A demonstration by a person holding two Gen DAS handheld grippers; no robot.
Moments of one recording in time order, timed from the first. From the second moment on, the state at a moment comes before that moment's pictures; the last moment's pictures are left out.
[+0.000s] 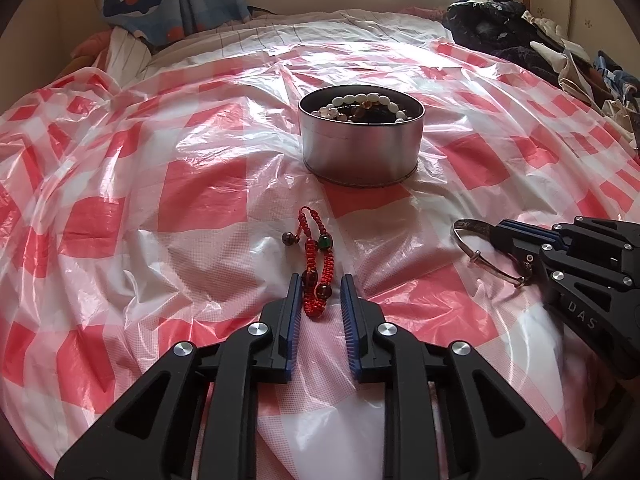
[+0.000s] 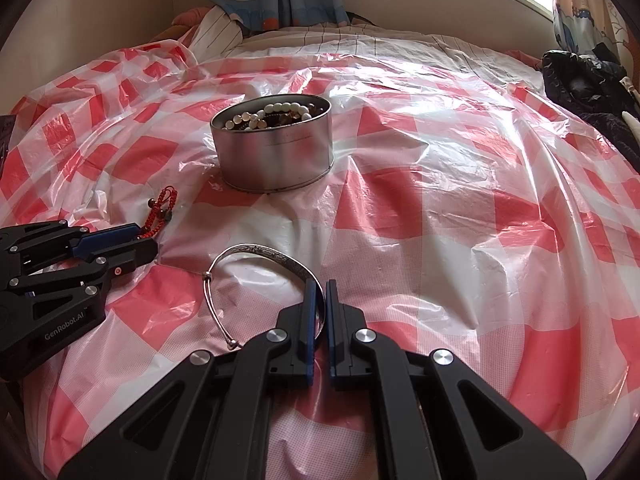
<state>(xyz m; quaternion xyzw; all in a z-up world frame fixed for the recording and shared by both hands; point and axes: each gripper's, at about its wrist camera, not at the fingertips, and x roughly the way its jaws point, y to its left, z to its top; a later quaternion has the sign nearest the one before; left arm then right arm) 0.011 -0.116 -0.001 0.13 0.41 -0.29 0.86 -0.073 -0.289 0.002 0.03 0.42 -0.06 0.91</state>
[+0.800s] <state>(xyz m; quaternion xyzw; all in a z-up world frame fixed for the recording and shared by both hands) 0.063 -0.157 0.101 0.03 0.27 -0.38 0.89 -0.027 -0.323 0.073 0.10 0.30 -0.03 0.95</state>
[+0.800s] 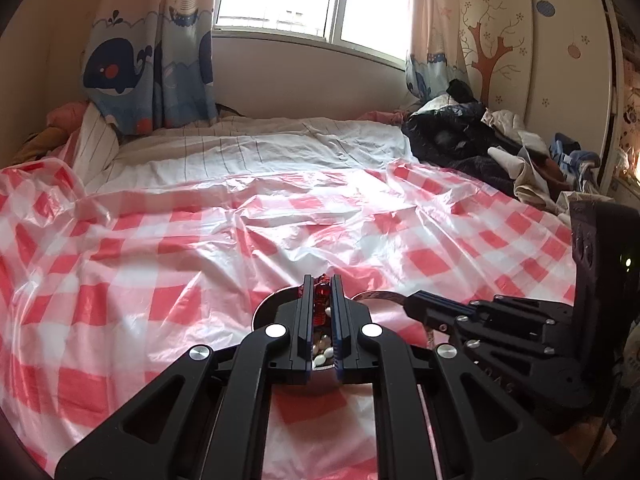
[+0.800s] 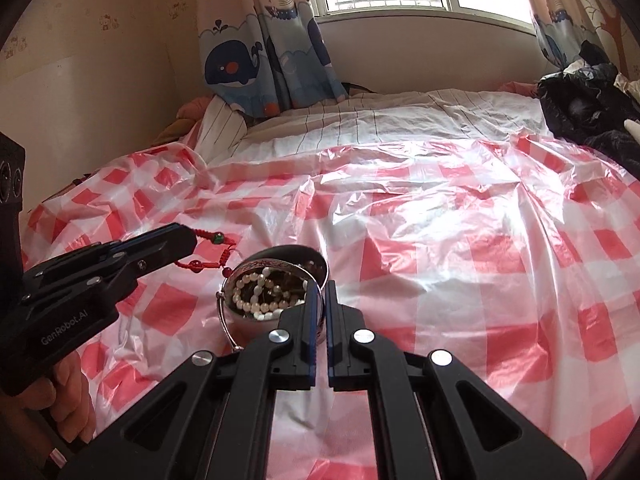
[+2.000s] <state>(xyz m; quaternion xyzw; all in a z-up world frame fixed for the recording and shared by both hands) -0.008 -0.100 0.000 0.11 0.39 -0.17 0.90 -0.093 -0.278 0.004 0.07 0.40 -0.06 0.91</state>
